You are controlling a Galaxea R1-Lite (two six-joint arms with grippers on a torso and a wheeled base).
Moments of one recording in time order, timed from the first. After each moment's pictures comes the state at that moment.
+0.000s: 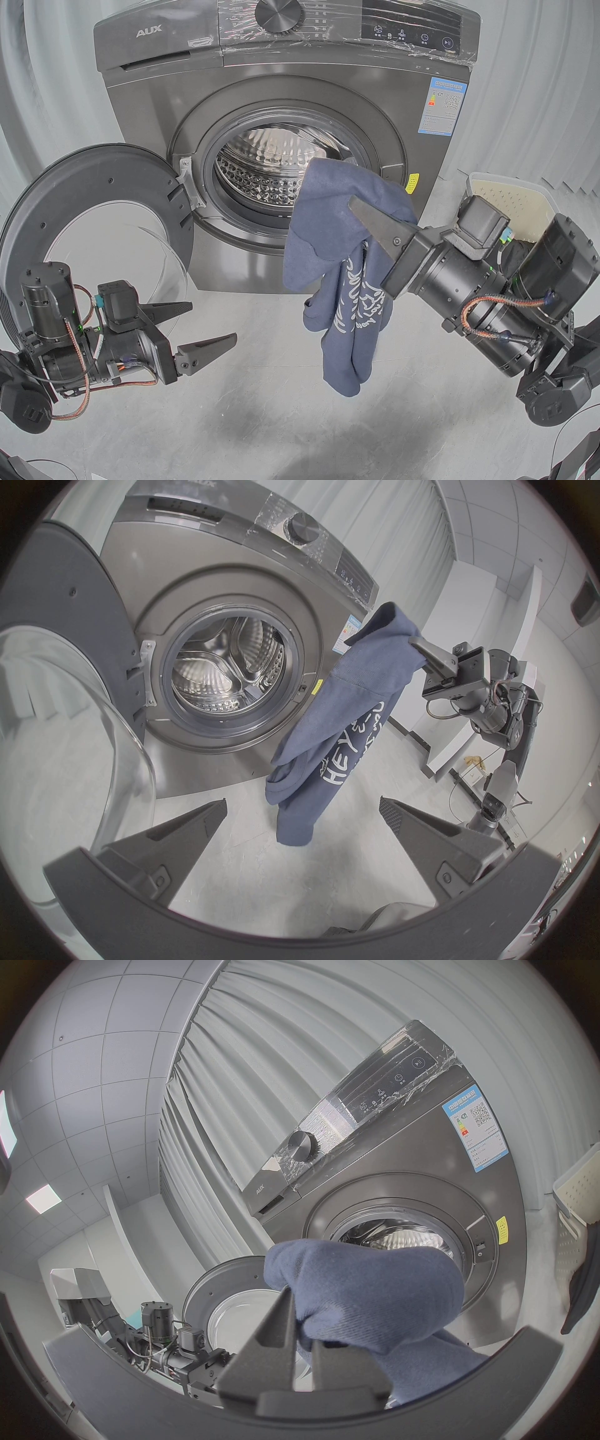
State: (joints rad) left arm -0.38 1.47 -0.38 -0.86 -0.39 -0.06; right arm 0.84 1.70 -0.67 -1.37 -0.09 0.30
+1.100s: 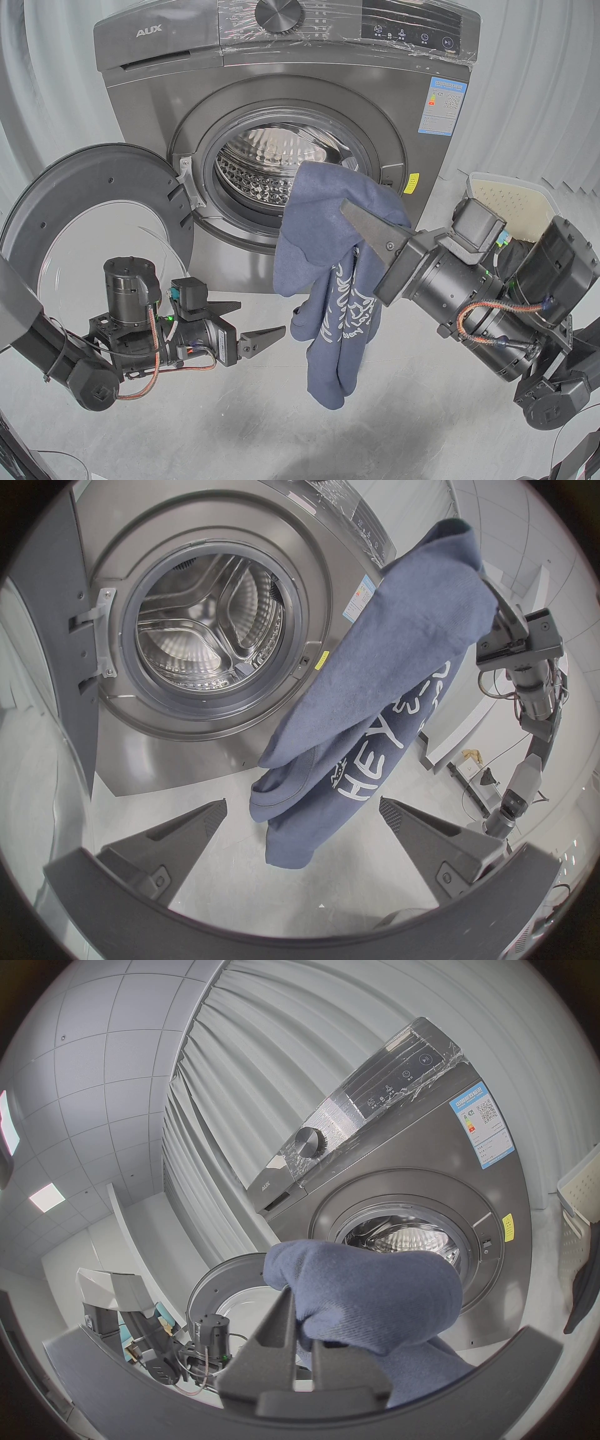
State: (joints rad) left arm -0.45 1.82 -0.56 -0.96 -0.36 -0.07; right arm 0.87 1.71 -0.67 -1.37 -0.09 0.29
